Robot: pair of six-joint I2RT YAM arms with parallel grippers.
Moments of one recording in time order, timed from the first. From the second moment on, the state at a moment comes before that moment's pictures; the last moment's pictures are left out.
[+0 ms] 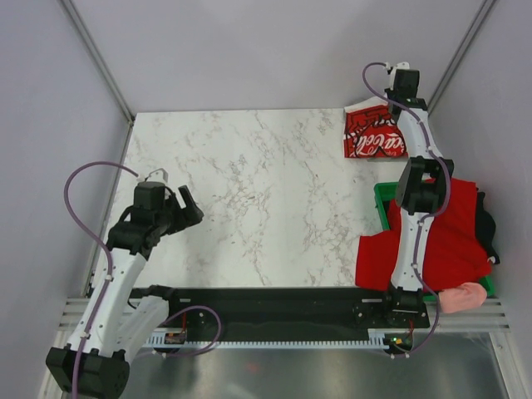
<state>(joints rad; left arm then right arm) -0.15 0.80 0.80 -0.77 0.00 -0.48 -0.09 2.39 2.30 -0.47 0.31 -0.32</state>
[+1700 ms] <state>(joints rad) -0.18 0.70 0.80 -0.77 -0.06 -0.49 0.18 1.22 1.22 -0.22 0.14 0.43</state>
